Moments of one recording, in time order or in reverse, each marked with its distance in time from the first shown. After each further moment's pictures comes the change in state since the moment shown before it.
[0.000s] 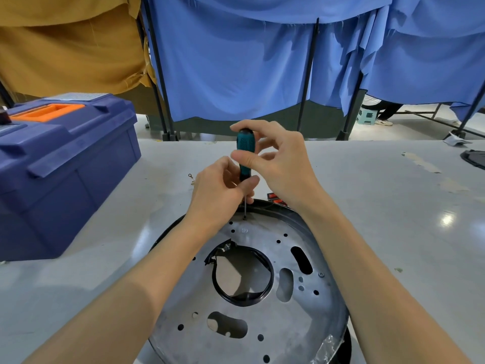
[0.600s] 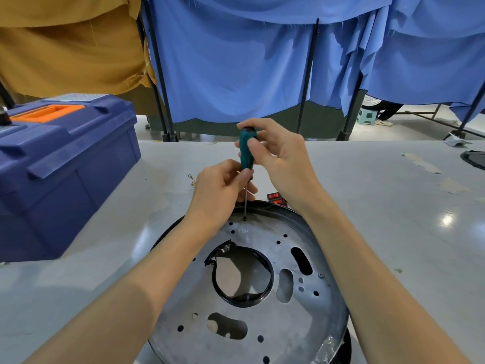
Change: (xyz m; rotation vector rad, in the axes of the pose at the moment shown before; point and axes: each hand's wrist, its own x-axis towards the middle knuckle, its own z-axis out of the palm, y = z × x) left_hand 0.002 0.002 -0.001 -0.038 -0.023 0.004; right_hand 0.001 0.003 -0.002 0.065 -0.011 0.028
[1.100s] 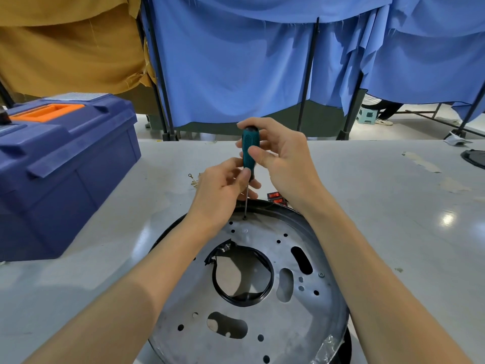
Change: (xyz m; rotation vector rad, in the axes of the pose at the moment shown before) left_hand -0.001 -0.001 0.000 -0.027 -0.044 0.013; right_hand 0.000 0.000 -0.001 -0.026 -0.004 -0.004
